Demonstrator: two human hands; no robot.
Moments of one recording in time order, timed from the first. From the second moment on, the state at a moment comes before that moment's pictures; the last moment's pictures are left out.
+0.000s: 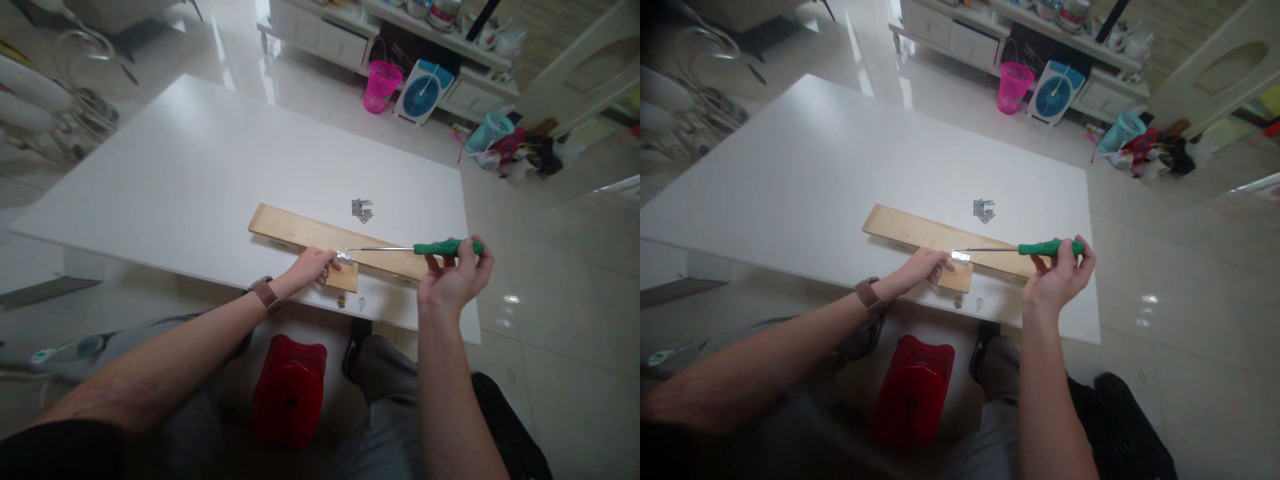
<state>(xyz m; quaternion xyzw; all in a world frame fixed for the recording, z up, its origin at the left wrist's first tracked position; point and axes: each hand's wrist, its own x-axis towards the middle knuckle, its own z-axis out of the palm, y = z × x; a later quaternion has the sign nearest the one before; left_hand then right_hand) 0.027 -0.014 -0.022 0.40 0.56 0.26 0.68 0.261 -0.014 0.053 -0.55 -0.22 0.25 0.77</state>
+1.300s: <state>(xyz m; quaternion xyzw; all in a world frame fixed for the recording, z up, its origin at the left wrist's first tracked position) 0.035 -0.019 -0.030 0.36 0.59 0.24 0.68 0.219 -0.035 0.031 -0.43 -0.63 0.04 0.65</state>
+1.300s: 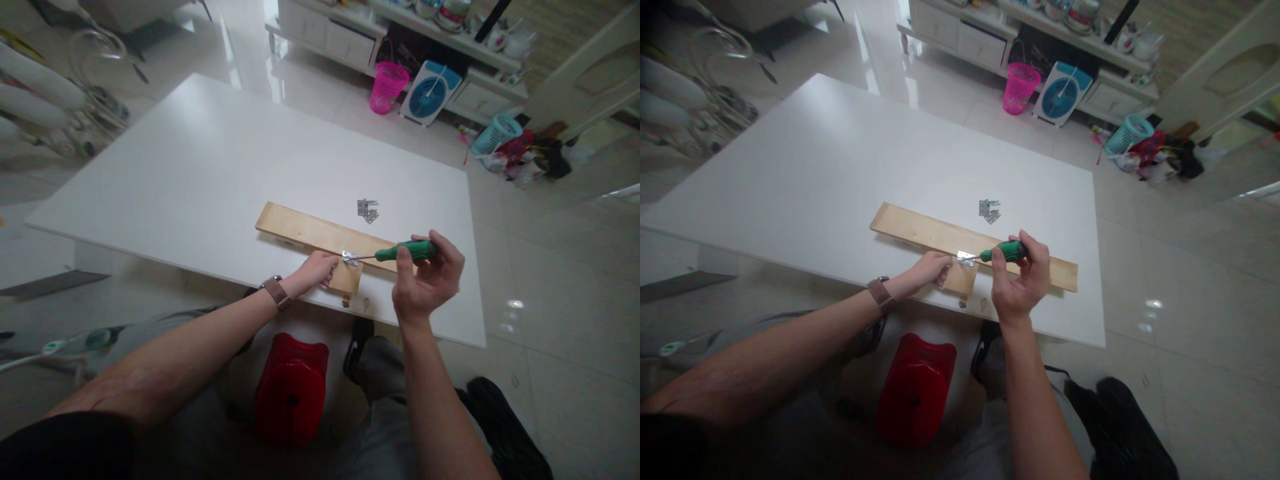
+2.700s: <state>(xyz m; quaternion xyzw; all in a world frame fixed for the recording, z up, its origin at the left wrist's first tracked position) 0.040 -0.020 -0.021 0.35 0.58 0.29 0.68 0.196 -0.034 0.039 -0.33 -0.77 0.04 0.55</state>
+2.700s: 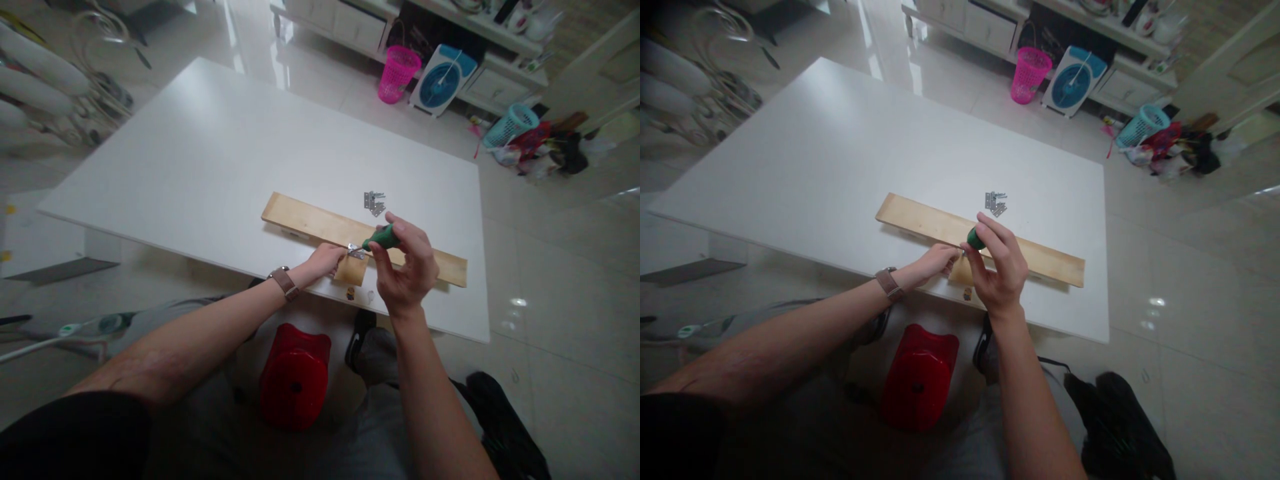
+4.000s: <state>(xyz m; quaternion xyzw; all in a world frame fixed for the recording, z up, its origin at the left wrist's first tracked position) 0.040 -0.023 -0.020 0.30 0.54 0.31 0.73 0.193 -0.031 0.049 -0.37 -0.75 -0.04 0.55</state>
